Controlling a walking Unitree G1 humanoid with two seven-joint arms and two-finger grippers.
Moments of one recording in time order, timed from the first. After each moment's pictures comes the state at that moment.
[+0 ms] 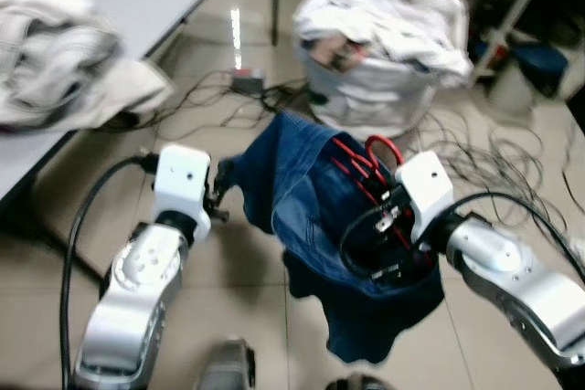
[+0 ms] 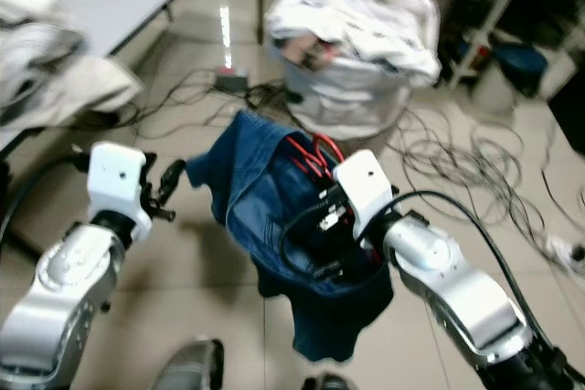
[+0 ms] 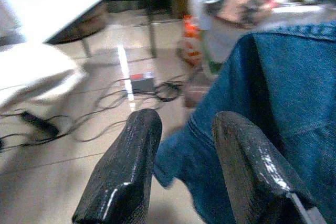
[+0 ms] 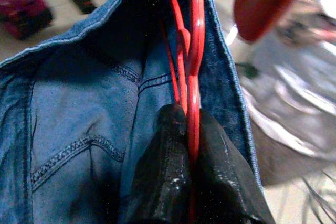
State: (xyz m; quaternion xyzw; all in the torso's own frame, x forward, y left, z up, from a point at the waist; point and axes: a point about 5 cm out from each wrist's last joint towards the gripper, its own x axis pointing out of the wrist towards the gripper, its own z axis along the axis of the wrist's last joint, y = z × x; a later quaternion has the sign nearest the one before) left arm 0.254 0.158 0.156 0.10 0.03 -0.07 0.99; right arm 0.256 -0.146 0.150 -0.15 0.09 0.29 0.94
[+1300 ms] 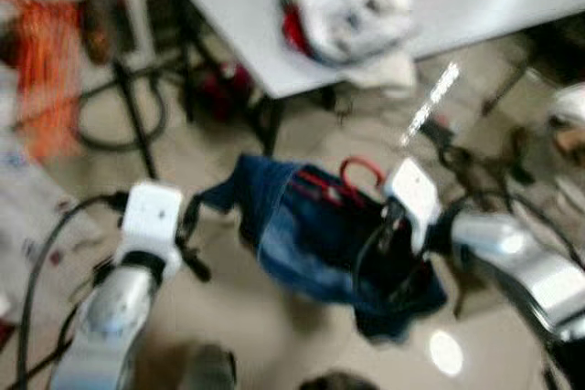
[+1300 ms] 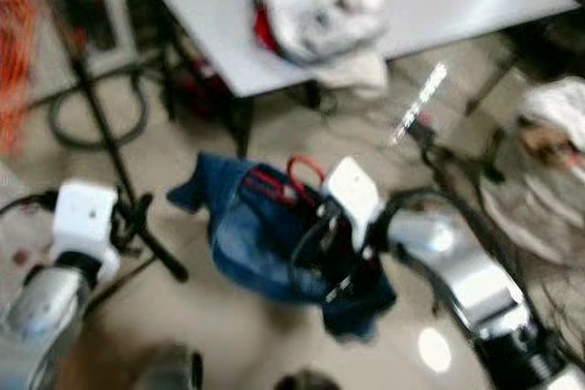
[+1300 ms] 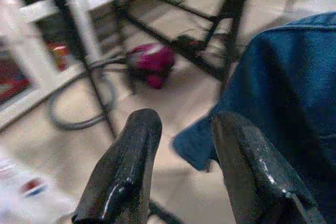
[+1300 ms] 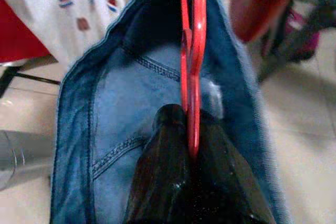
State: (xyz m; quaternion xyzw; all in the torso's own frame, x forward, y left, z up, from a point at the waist) left arm 0.214 0.182 0.134 0.13 0.09 -0.03 0.99; right arm 0.260 -0.142 0.142 -0.13 0.15 0.46 0.87
